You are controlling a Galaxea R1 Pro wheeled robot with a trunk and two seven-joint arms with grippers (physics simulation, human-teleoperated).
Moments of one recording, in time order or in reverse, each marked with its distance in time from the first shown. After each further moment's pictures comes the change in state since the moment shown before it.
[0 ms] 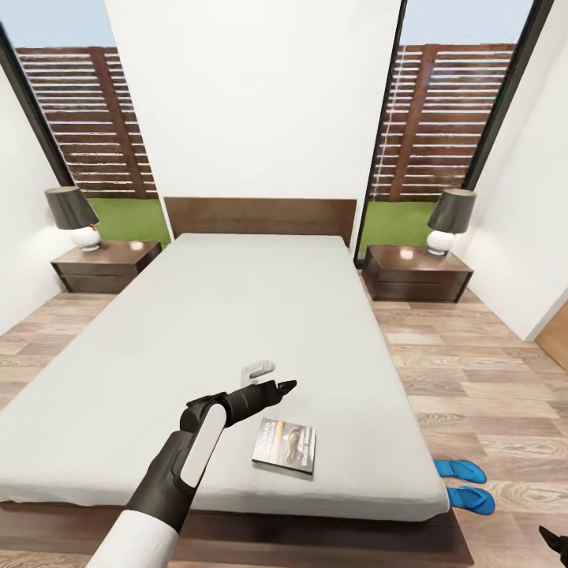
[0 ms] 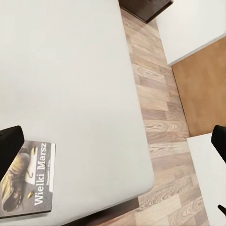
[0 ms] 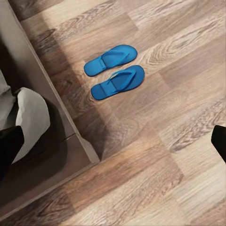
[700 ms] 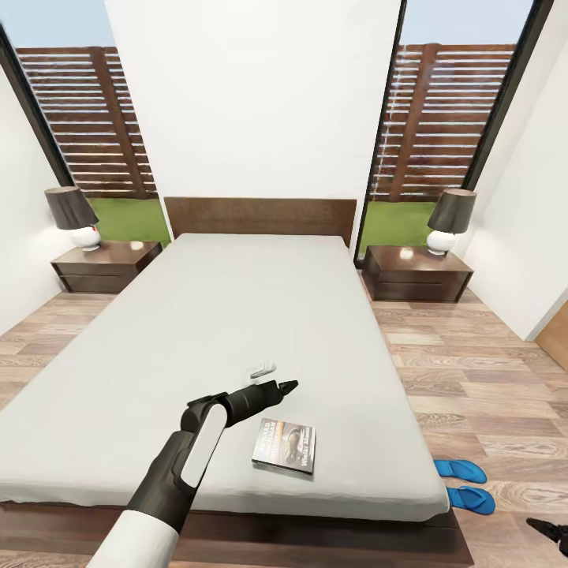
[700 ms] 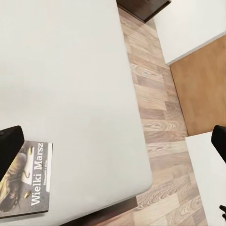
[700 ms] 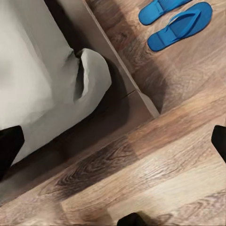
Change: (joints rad) left arm 0.000 -0.001 -0.004 0.000 0.005 0.000 -0.003; right arm -0.008 -0.084 -0.020 -0.082 -0.003 0.425 0.253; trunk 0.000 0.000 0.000
